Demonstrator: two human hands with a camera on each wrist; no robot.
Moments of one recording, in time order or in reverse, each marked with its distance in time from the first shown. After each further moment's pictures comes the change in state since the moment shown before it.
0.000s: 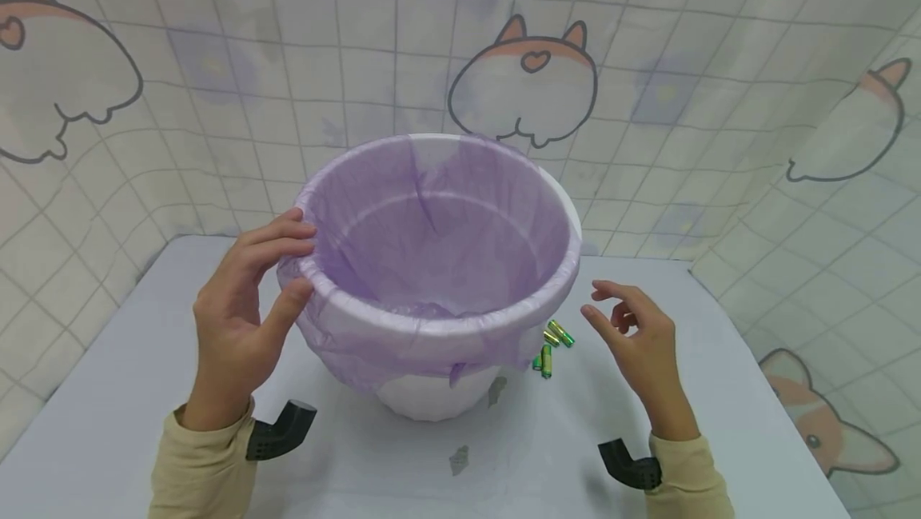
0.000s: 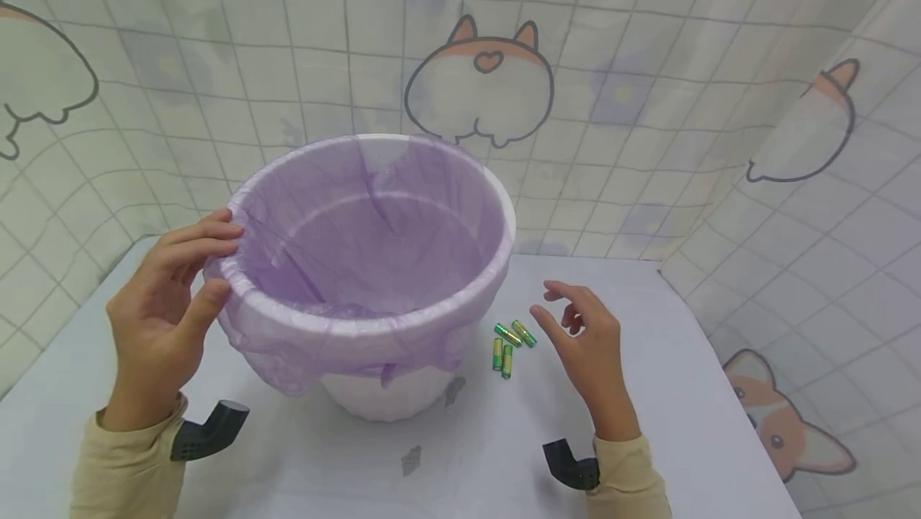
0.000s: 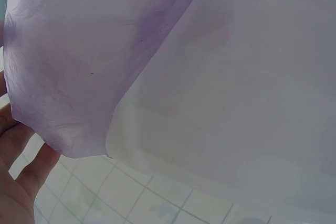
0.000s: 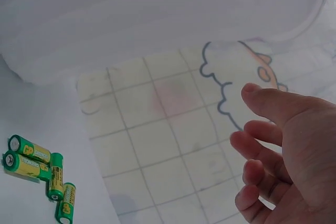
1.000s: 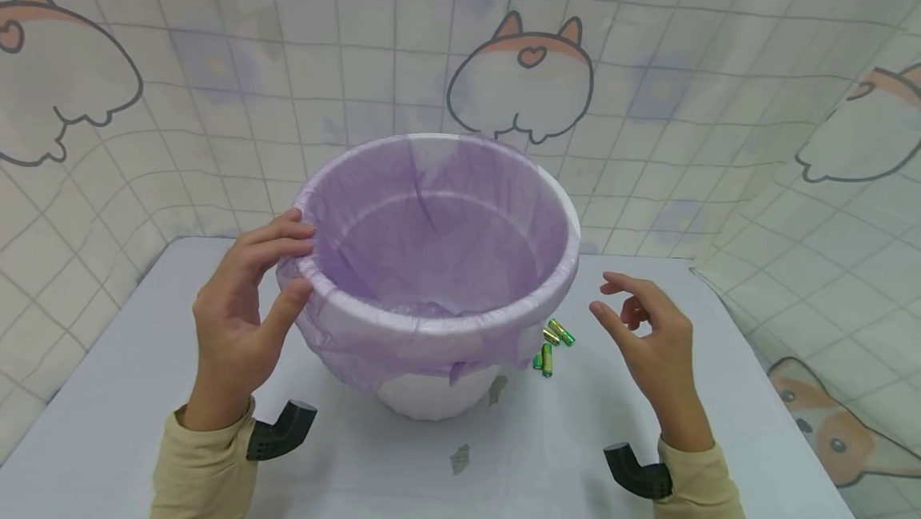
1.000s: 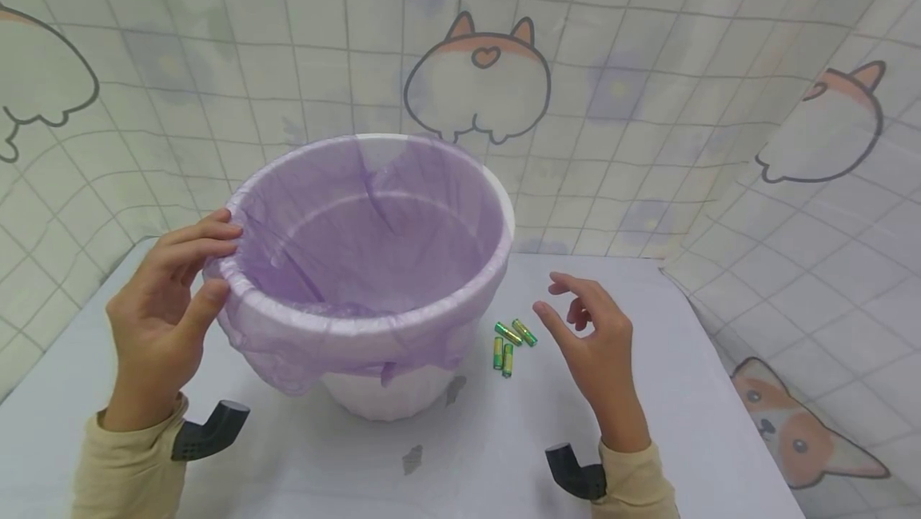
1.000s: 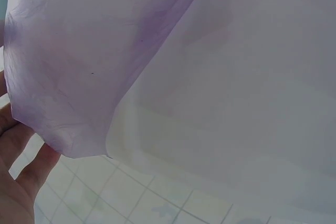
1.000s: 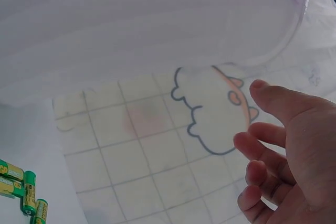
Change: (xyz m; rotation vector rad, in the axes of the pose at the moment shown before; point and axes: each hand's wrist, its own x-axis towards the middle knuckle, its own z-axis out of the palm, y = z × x) left_hand -0.001 0.000 -0.001 -0.008 0.006 -0.004; right_hand 0.004 -0.026 -0.017 0.016 0.042 -0.068
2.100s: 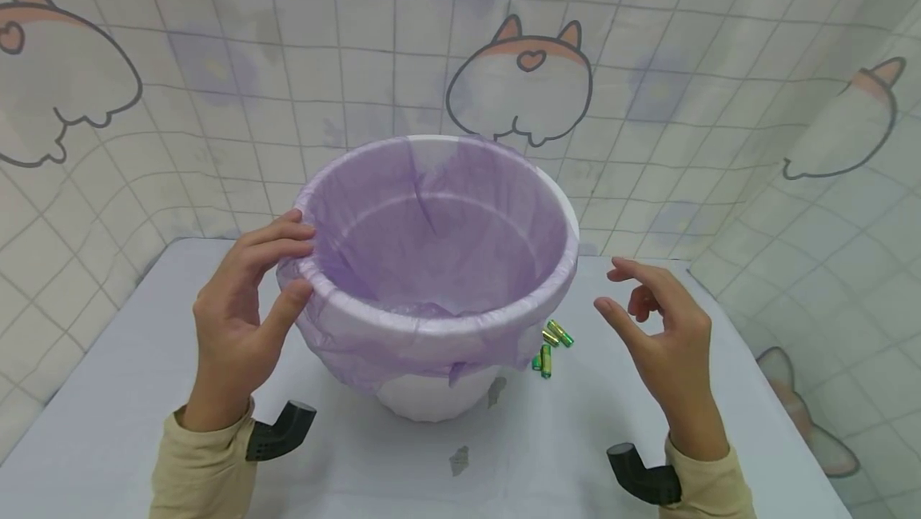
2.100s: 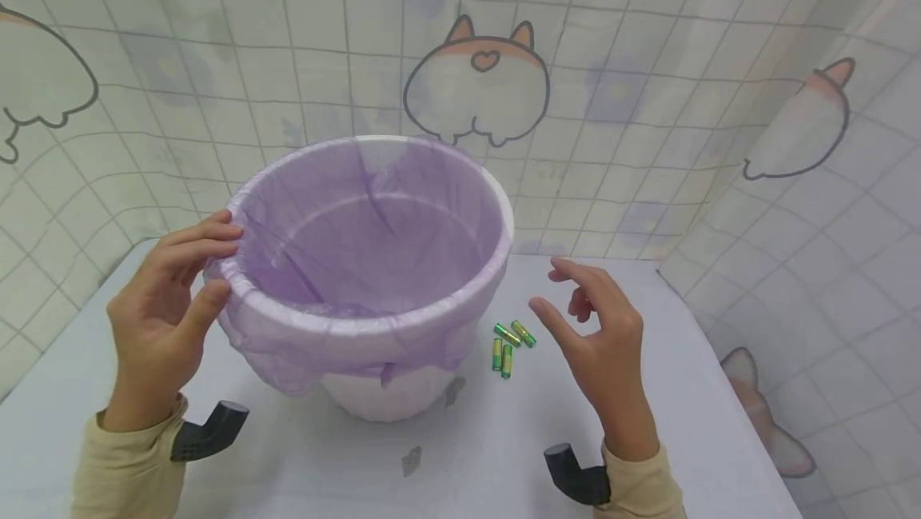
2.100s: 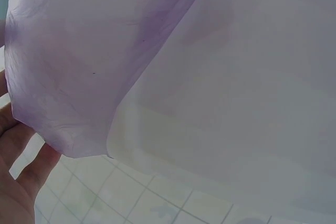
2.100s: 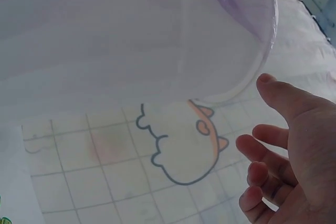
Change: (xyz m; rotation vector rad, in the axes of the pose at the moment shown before) left_hand 0.001 -0.001 -0.001 0.025 -0.006 -0.007; right_hand 0.019 -0.029 -0.015 0.062 0.063 -0.106
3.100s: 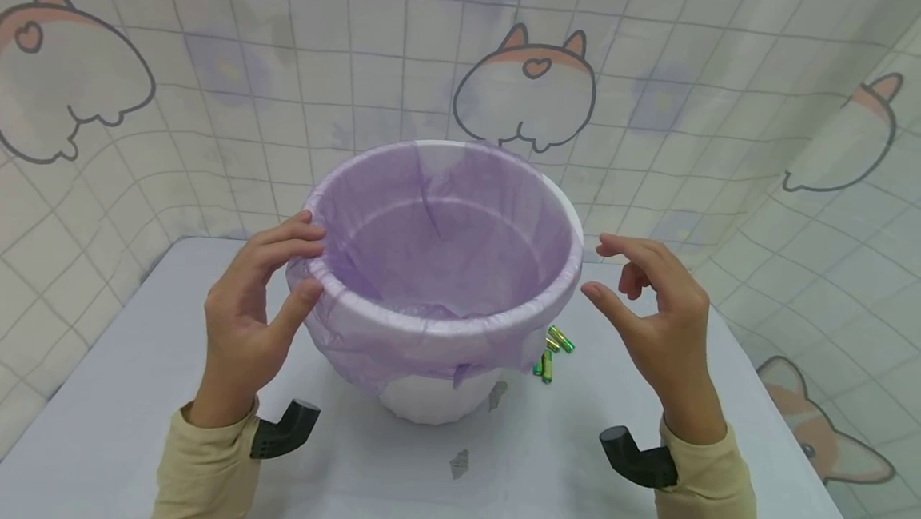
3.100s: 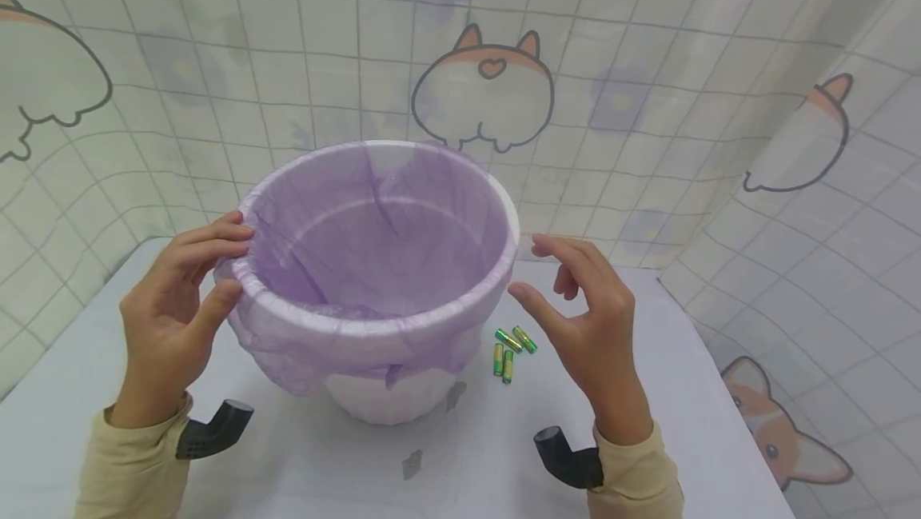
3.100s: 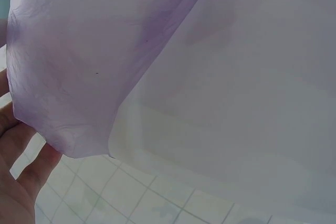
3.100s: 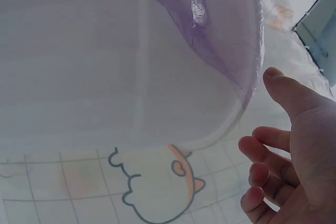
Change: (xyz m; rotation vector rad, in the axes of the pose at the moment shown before) left_hand -0.001 -0.003 0.001 0.043 -0.028 -0.004; right_hand 0.035 -0.023 0.004 0.102 0.007 -0.151
